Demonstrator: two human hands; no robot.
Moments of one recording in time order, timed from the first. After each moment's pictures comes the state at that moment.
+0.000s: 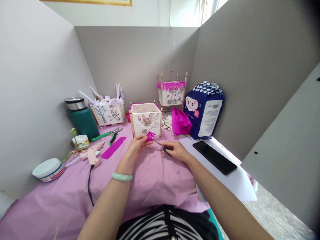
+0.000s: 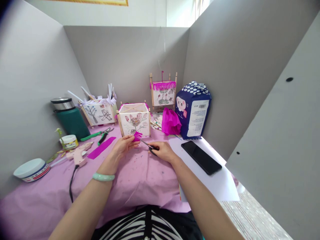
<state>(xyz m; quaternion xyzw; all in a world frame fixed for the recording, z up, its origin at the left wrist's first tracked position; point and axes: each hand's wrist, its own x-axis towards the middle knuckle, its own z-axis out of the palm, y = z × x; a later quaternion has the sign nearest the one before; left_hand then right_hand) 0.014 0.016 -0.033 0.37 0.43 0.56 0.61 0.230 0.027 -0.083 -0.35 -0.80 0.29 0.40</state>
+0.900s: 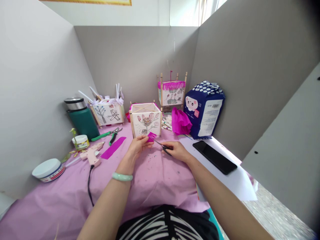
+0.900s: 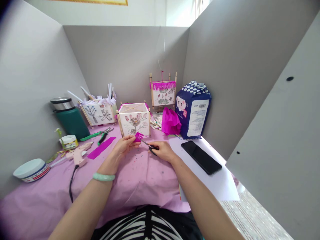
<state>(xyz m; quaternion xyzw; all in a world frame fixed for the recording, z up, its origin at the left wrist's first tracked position) 0.017 0.018 -0.036 0.38 0.44 0.55 0.60 0.230 0.028 -0.085 -0.35 -0.80 0.29 0.40</state>
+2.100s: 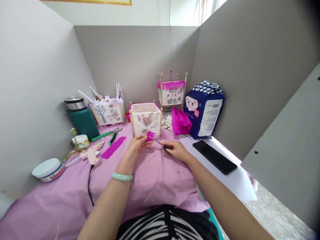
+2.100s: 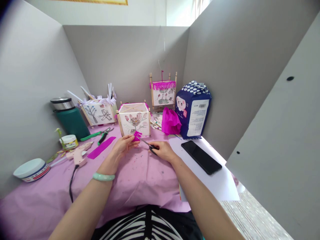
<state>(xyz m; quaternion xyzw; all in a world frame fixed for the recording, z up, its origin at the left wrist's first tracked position) 0.014 0.018 -0.035 0.37 0.44 0.55 0.60 0.231 0.029 -0.085 -0.36 -0.80 0.28 0.40</state>
